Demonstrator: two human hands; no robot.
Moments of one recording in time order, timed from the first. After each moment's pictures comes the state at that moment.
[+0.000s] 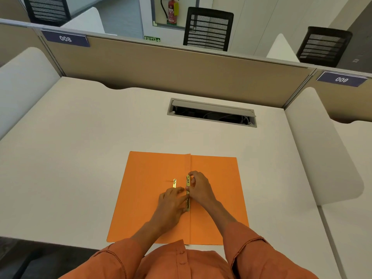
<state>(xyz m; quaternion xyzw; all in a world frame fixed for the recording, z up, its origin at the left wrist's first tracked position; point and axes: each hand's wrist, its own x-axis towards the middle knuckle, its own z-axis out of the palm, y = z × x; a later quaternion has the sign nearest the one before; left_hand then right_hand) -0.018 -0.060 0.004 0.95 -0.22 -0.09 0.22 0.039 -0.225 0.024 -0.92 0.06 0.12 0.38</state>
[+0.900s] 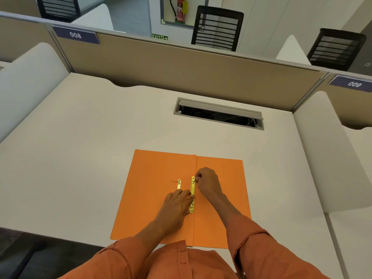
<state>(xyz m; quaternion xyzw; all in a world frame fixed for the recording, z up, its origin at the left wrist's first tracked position) -0.023 -0.060 0.001 0.94 -0.27 -0.06 0.18 0.072 -0.234 0.022 -0.95 0.04 0.08 0.28</state>
